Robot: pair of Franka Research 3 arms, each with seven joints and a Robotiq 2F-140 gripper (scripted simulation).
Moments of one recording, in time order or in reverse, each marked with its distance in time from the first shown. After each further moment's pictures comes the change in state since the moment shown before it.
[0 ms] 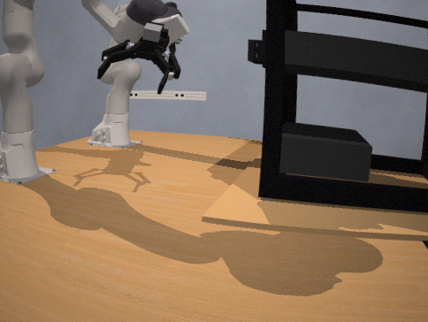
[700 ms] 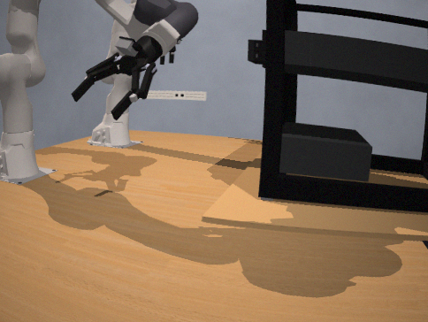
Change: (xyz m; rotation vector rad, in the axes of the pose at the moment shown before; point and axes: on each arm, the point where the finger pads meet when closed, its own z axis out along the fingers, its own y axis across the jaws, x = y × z) left arm 0.000 0.000 0.000 0.000 0.000 0.000; right arm -0.063 0.067 0.037 -0.386 -0.291 0.293
